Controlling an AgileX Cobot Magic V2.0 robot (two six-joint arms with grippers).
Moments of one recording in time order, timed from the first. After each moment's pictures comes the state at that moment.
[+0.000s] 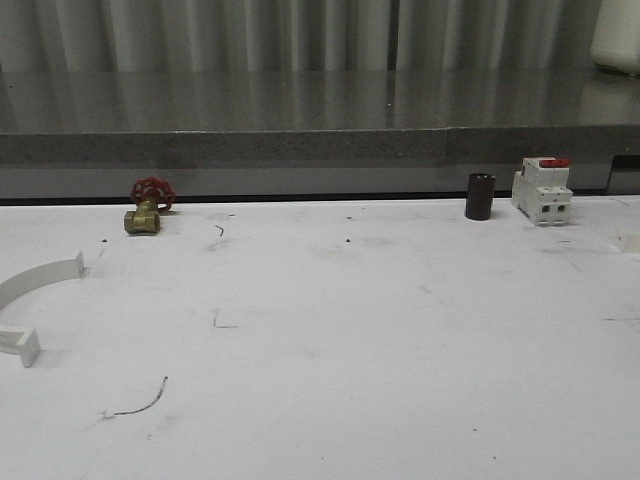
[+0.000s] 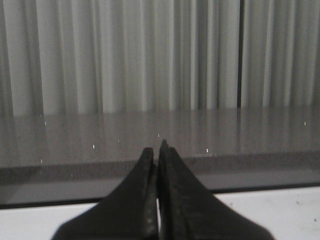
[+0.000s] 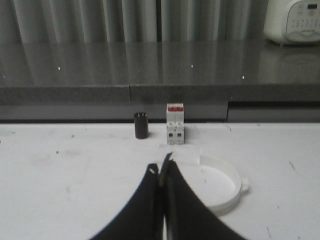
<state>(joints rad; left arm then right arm) -0.09 -0.01 -0.01 -0.03 -0.15 0.07 0.03 -0.01 -0.02 0.03 0.07 0.04</state>
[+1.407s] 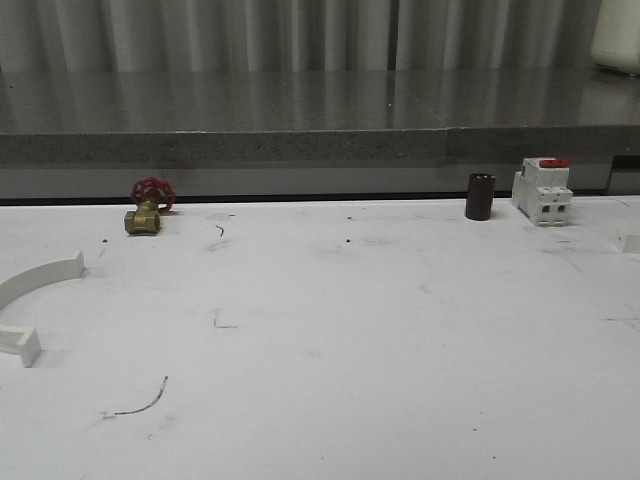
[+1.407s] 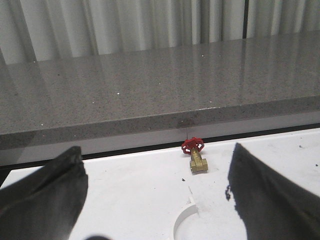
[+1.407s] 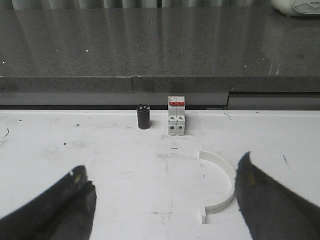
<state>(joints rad) -0.09 0.38 -0.39 0.03 0.16 0.07 0.03 0.32 -0.43 0.03 0.38 0.04</state>
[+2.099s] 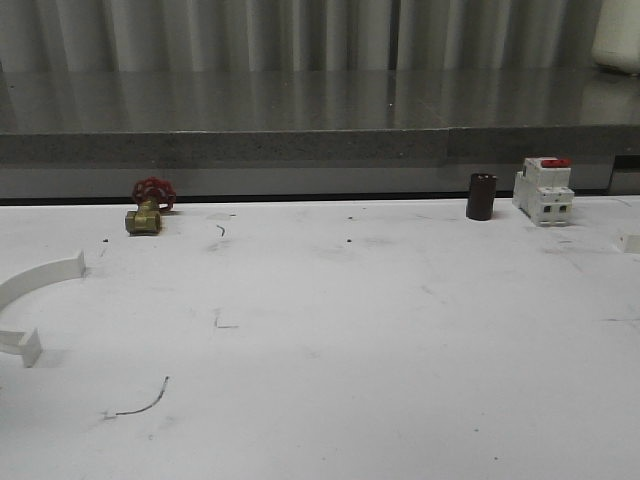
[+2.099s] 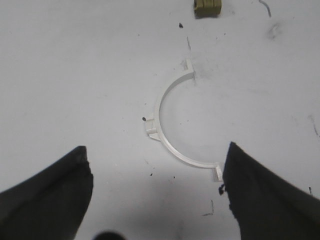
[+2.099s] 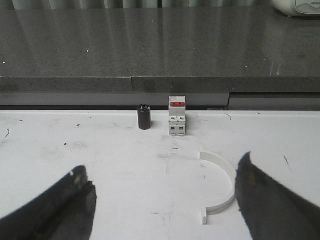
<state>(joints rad) -0.09 1.21 -0.87 0.01 0.66 -0.03 0.03 0.32 -0.43 0.03 0.38 0.04</state>
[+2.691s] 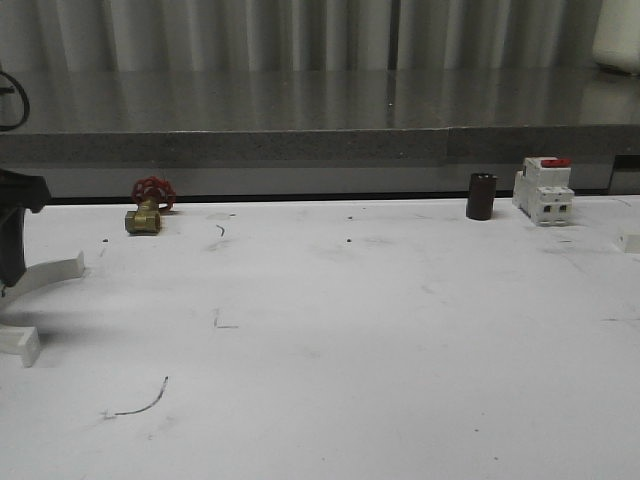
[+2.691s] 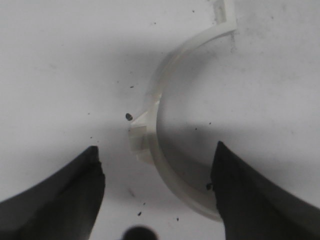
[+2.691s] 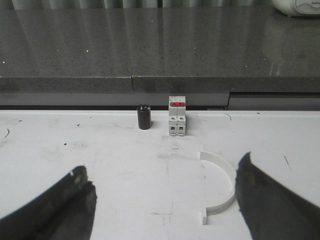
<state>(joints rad) -0.09 1.76 -1.09 -0.02 0.71 -0.05 0.03 0.32 -0.43 0.03 0.38 0.04</state>
